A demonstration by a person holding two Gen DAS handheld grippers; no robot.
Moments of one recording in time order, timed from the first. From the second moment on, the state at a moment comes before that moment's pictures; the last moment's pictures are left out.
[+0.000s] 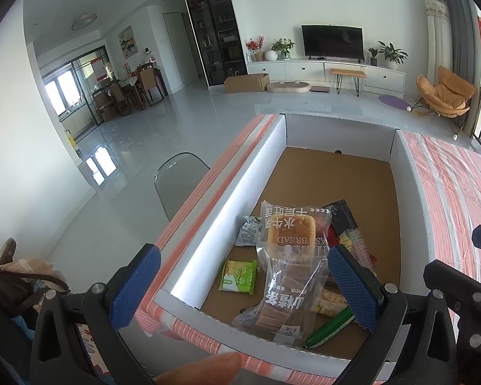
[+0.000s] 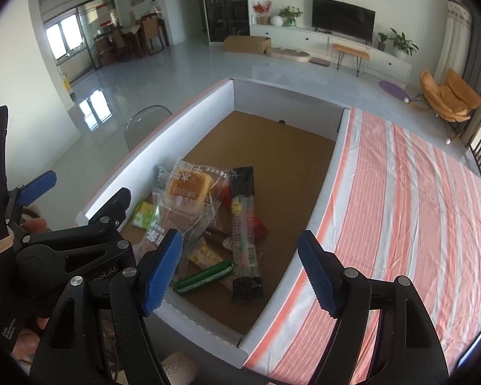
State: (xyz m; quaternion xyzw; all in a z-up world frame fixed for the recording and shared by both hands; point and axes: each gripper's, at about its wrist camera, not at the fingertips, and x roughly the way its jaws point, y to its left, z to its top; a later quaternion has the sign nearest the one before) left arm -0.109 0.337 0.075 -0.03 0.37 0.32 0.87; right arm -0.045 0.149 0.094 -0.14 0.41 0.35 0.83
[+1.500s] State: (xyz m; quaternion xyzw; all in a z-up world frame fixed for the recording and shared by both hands) left arm -0.108 0.341 0.070 -0.05 0.38 0.32 0.87; right arm -0.042 0.153 0.084 -0.15 0.42 0.34 0.83
